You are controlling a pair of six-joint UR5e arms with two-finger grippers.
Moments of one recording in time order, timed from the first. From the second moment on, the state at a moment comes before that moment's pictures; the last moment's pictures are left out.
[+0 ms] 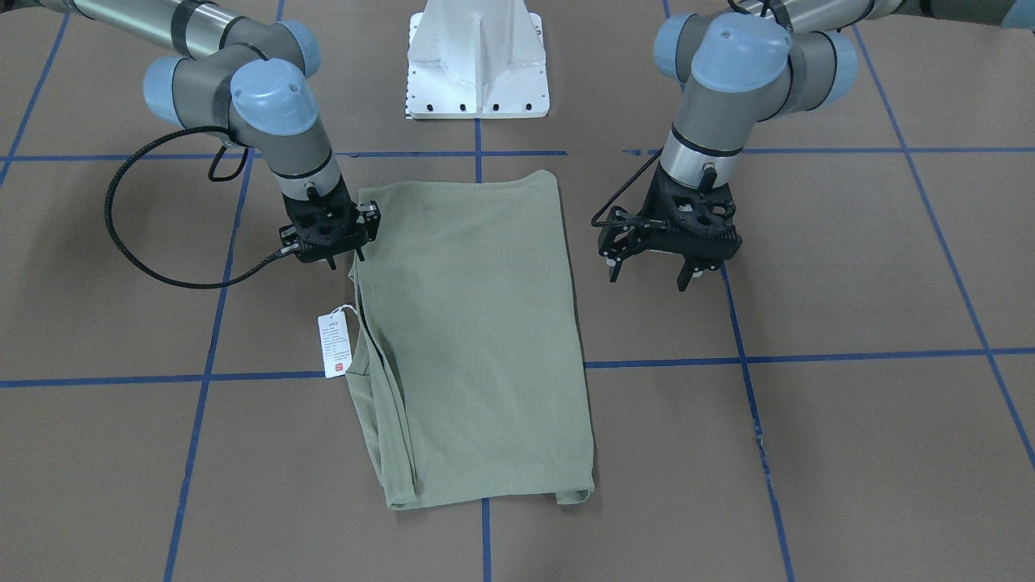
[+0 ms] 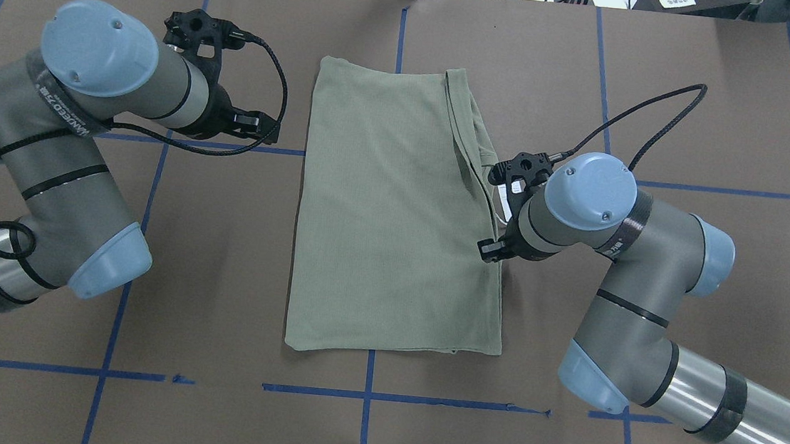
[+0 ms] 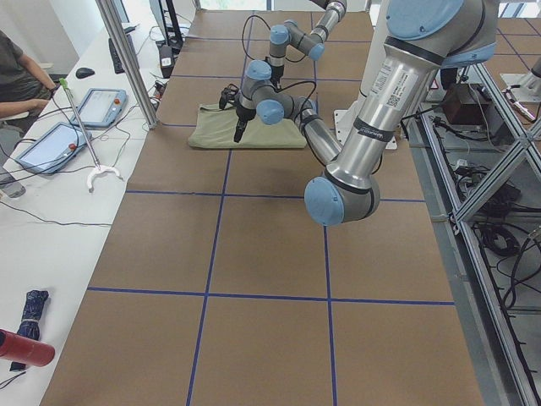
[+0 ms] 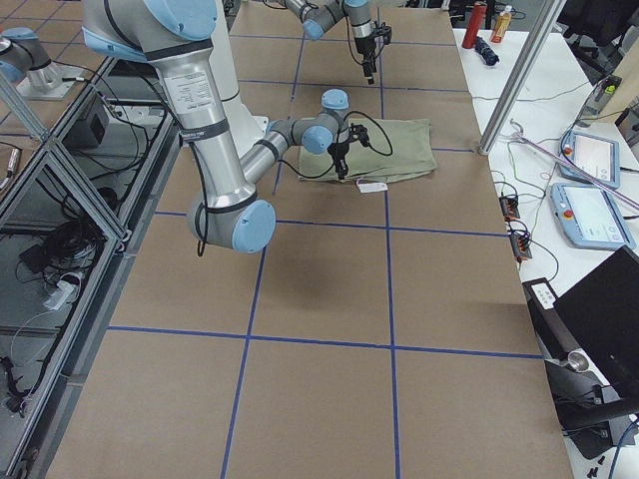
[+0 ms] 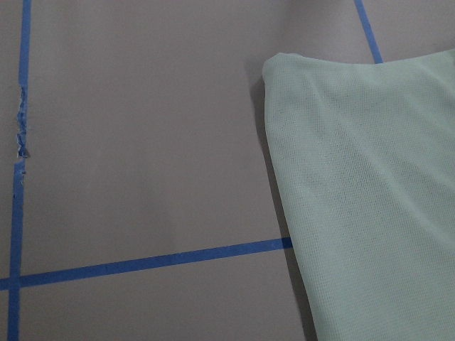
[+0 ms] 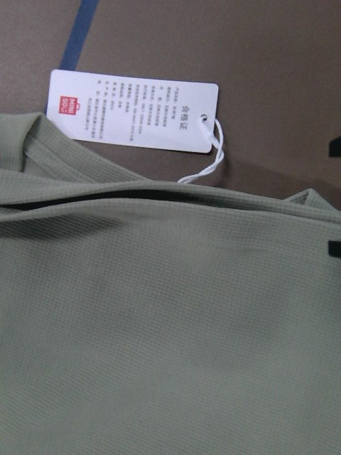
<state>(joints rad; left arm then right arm) -0.73 -2.07 -1.80 -1.77 -1.83 -0.98 0.57 -1.15 1.76 -1.43 1.87 0.85</state>
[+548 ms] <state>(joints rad) -0.74 -2.07 -1.81 -1.80 -1.84 -0.98 0.64 -1.03 1.63 -1.42 1.87 0.84</state>
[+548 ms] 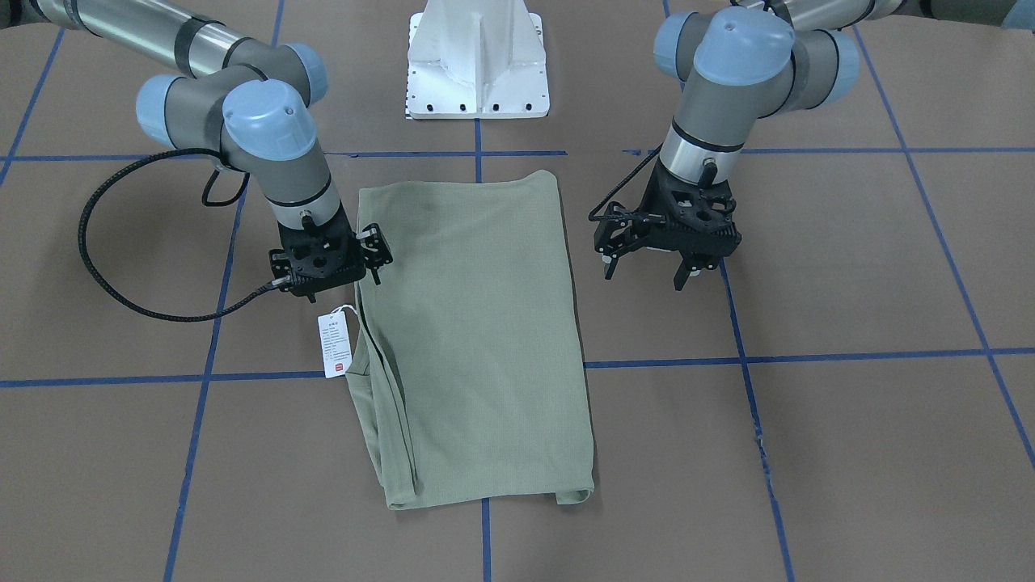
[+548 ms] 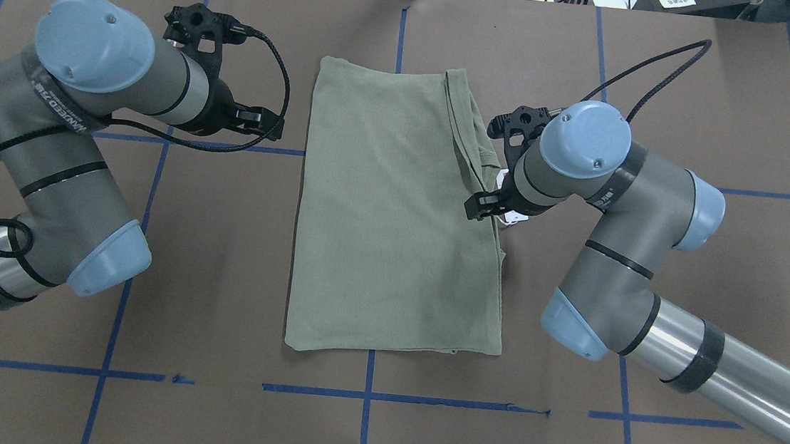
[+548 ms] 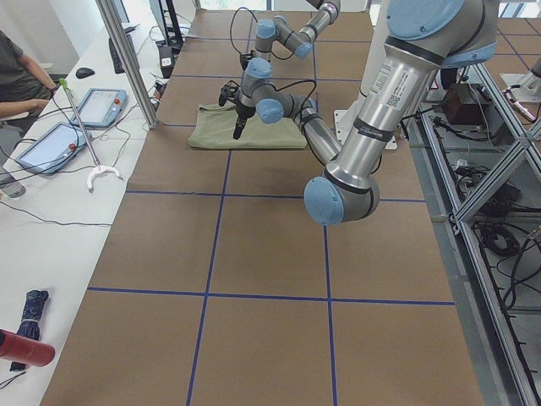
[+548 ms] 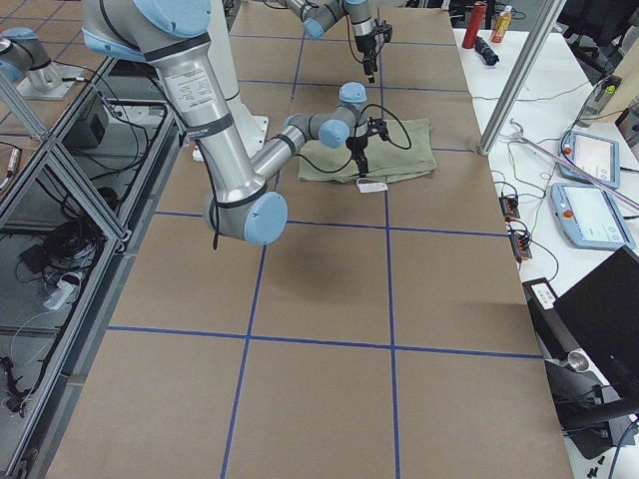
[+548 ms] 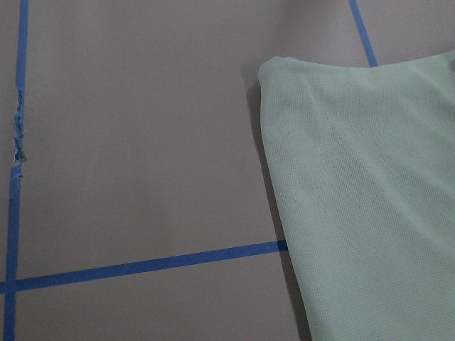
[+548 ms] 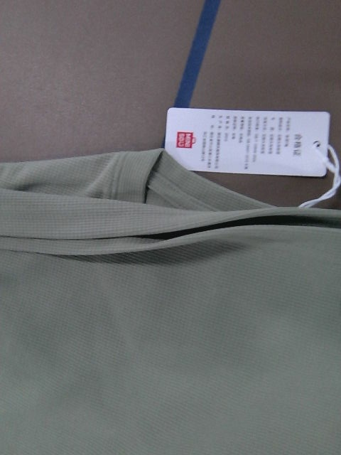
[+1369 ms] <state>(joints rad) -0.77 -2.07 -1.88 -1.82 -1.86 -0.98 0.68 -0.82 1.31 -1.37 1.87 0.77</state>
